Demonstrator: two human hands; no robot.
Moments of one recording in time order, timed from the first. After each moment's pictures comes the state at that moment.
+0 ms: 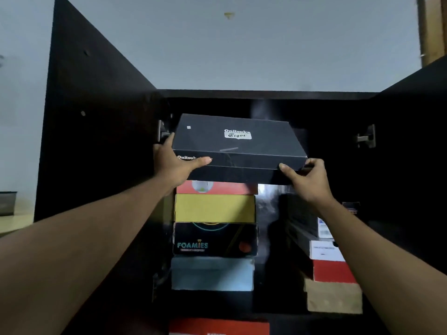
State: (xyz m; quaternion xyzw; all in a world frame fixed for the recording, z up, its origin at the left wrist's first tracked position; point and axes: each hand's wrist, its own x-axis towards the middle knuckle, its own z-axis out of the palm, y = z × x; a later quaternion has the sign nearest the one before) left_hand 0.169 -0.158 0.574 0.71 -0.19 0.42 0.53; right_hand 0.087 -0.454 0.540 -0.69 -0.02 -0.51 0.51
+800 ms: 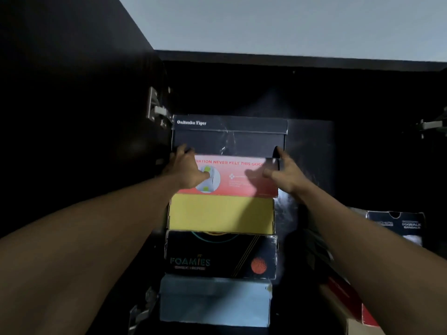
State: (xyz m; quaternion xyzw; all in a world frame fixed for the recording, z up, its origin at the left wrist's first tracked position) left_hand 0.336 -0.192 0.565 0.88 -0.18 0.36 0.24; right_hand 0.271 -0.448 0.563 -0.81 -0.05 -0.37 0.45
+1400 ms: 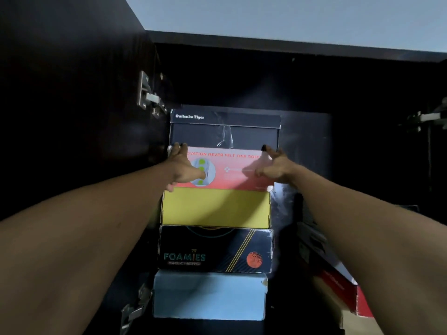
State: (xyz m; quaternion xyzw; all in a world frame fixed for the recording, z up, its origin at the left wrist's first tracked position) left_hand 0.347 -0.192 0.563 0.92 -0.17 0.23 0.27; right_hand 0.279 -0.449 0.579 -0.90 0.02 -0.29 0.33
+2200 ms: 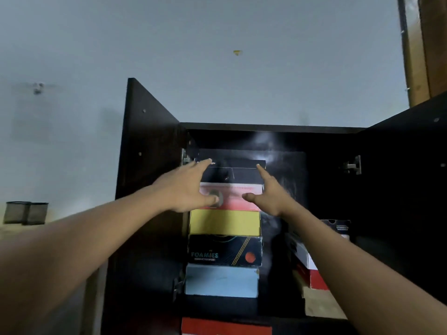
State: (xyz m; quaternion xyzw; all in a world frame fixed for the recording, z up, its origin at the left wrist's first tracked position) left_hand 0.015 -0.089 0.594 0.88 -0.30 0.34 0.11; right_hand 0.025 -0.344 0.574 -0.89 -0.08 -0.35 0.29
